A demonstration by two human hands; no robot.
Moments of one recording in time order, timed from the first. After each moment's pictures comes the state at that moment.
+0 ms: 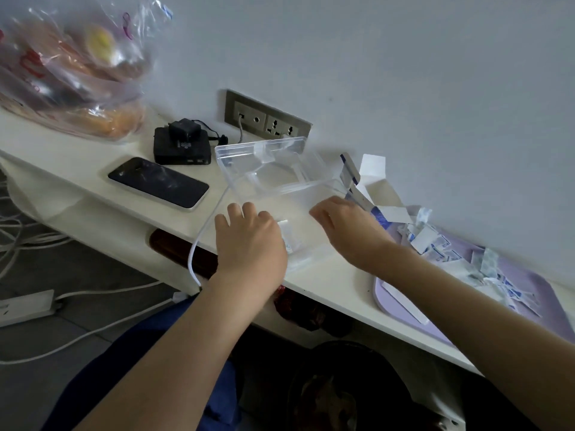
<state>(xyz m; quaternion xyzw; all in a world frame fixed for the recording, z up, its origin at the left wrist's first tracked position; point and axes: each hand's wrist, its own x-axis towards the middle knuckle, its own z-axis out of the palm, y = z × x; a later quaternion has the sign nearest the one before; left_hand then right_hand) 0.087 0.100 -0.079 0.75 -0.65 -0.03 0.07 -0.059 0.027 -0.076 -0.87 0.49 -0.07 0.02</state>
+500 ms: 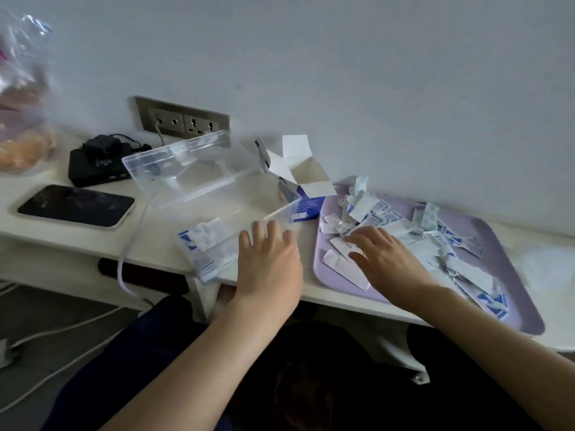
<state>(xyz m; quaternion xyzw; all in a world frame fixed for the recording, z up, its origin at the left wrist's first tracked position) -0.032 0.105 -0.092 0.65 -0.76 0.01 0.06 -0.234 0.074 -0.123 -0.83 0.55 -0.09 -0.04</state>
